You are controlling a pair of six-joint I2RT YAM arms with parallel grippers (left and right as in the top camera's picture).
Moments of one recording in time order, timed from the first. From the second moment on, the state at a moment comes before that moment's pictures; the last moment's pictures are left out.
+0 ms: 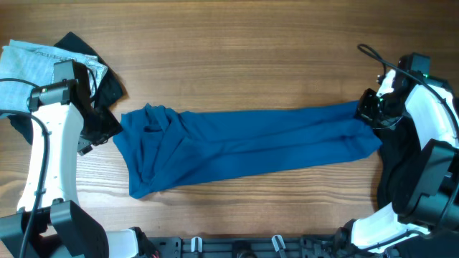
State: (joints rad) left arm 0.22 1.54 1.24 -1.21 -0.12 -0.41; right arm -0.31 1.78 1.23 -0.91 -0.23 0.15
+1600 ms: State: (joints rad) left arm 0.22 1.54 1.24 -1.20 -0.05 -0.38; right arm 0.51 1.77 1.10 -0.47 -0.47 0.67
